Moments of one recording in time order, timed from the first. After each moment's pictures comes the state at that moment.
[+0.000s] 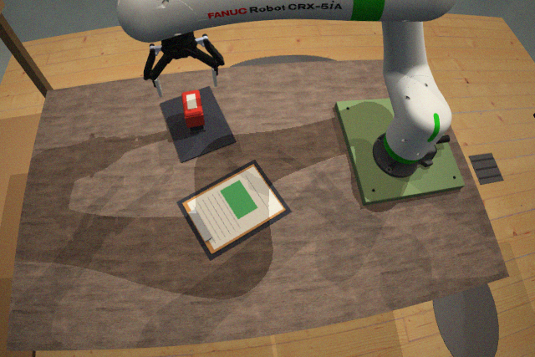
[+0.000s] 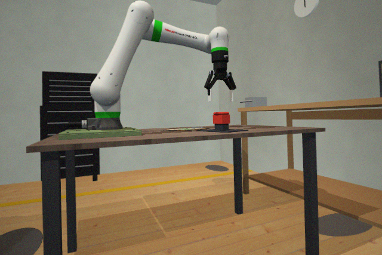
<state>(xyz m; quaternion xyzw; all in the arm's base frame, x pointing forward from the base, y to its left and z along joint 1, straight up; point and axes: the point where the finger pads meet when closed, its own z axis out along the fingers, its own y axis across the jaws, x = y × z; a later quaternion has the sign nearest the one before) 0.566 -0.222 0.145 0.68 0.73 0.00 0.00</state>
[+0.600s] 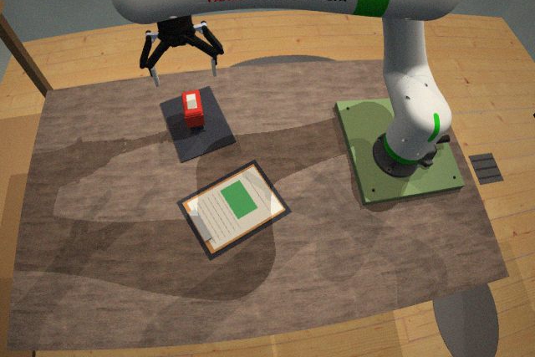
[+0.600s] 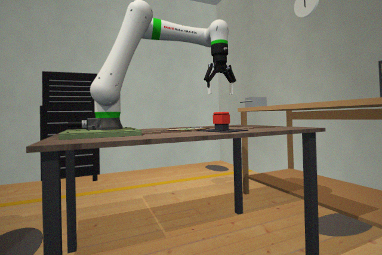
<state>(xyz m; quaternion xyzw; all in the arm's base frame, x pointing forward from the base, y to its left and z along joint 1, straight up) 0.566 -0.222 0.185 0.69 0.73 0.00 0.00</state>
